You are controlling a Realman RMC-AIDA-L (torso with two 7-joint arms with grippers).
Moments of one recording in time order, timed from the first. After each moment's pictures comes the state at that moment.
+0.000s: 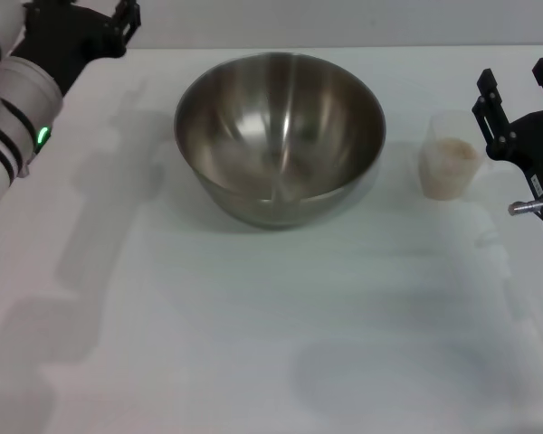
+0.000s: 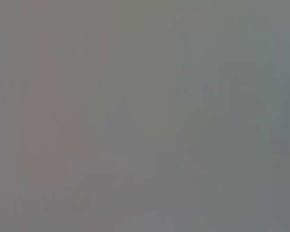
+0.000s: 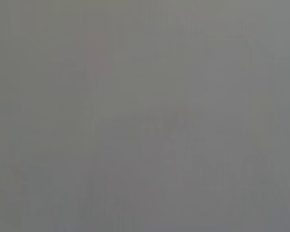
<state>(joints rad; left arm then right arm) -0.21 -2.07 -1.29 -1.22 2.54 0.20 0.36 0.38 2.09 0.30 0.34 -1.76 -1.42 -0.13</state>
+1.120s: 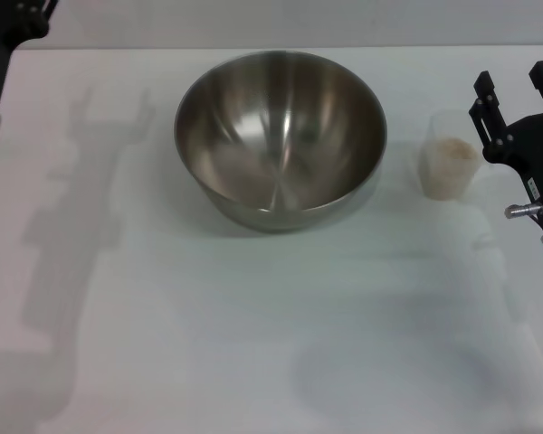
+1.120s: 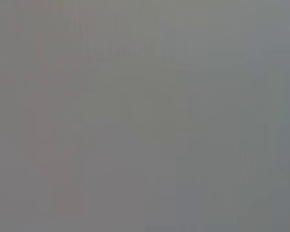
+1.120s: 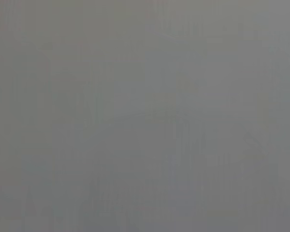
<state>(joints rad) -0.18 -2.06 -1.18 -0.96 2.54 0.86 0.31 0.37 2.09 0.30 0.37 -1.76 -1.42 -0.13</state>
